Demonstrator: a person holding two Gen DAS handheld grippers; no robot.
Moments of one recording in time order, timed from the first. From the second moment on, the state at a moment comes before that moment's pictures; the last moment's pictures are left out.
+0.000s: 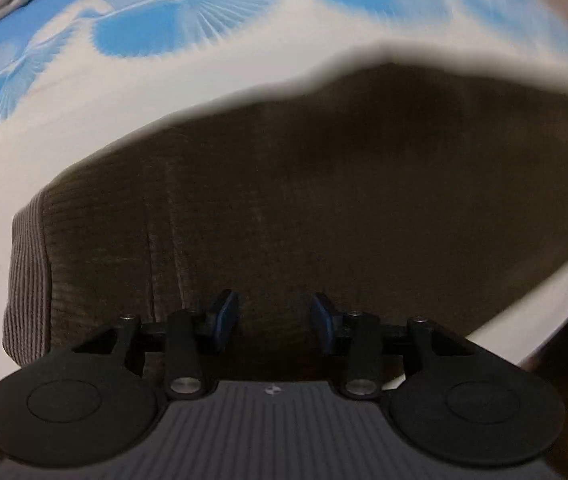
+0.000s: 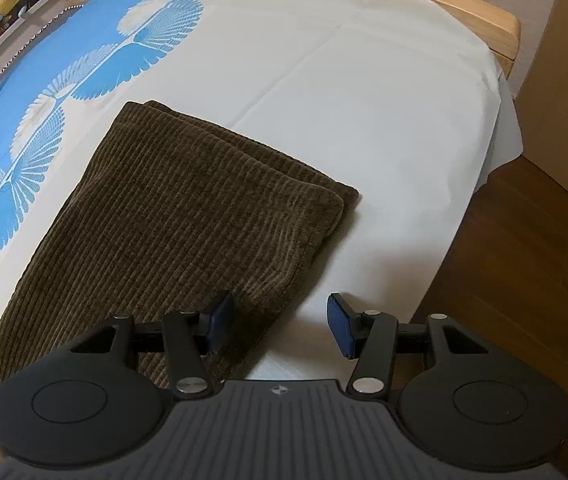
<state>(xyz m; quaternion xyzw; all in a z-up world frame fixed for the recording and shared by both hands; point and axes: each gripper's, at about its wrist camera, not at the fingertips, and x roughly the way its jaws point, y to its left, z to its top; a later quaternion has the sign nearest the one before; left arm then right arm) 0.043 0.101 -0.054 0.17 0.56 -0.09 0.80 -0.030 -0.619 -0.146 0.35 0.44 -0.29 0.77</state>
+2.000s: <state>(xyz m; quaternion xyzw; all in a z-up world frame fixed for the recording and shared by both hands) 0.025 -0.005 -0.008 0.14 0.36 -0.12 0.91 -0.037 -0.643 -0.140 0.50 0.29 -0.33 0.75</state>
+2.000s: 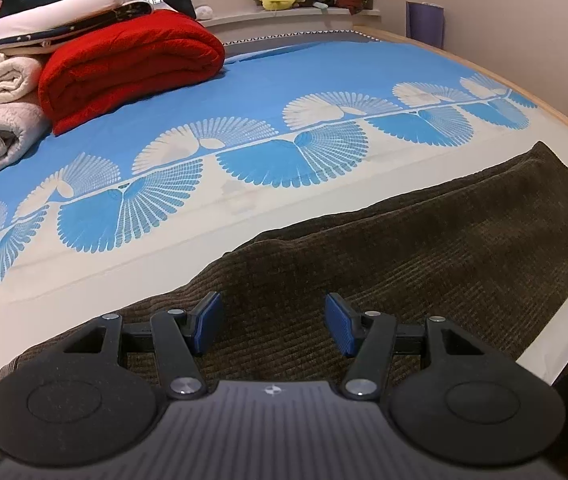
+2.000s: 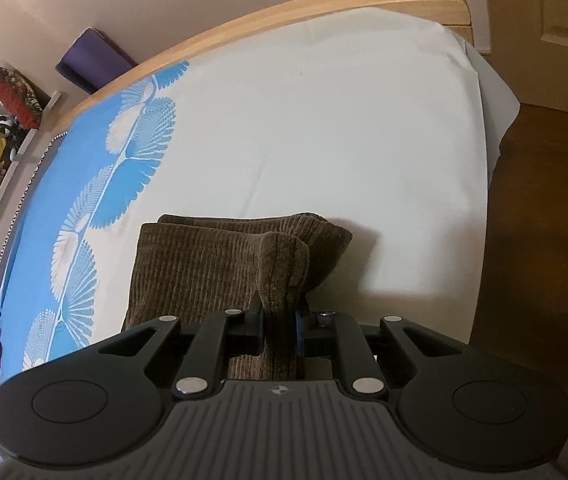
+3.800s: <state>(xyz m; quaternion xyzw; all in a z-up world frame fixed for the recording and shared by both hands) 0.021 0.075 0.010 0.05 0.38 -0.03 0.92 -0.062 -0.126 -0.107 -0.22 0.34 0.33 0.85</state>
